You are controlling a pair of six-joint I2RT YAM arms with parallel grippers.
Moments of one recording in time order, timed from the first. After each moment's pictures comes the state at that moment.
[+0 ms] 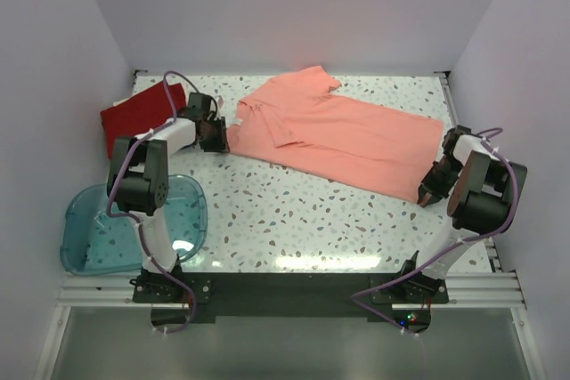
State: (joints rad) left arm -0.13 1.94 1.26 -0.36 0.15 -0.23; right arm -0.38 1.78 1.11 -0.92 0.04 0.36
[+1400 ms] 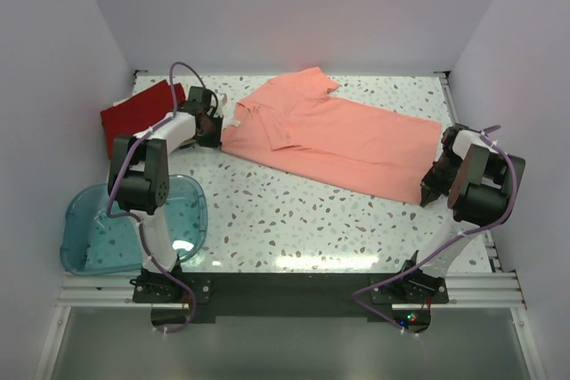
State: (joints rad) left arm -0.13 1.95 1.35 -0.46 0.08 -0.04; right arm -0.37 1.86 1.17 -0.98 0.09 0.37
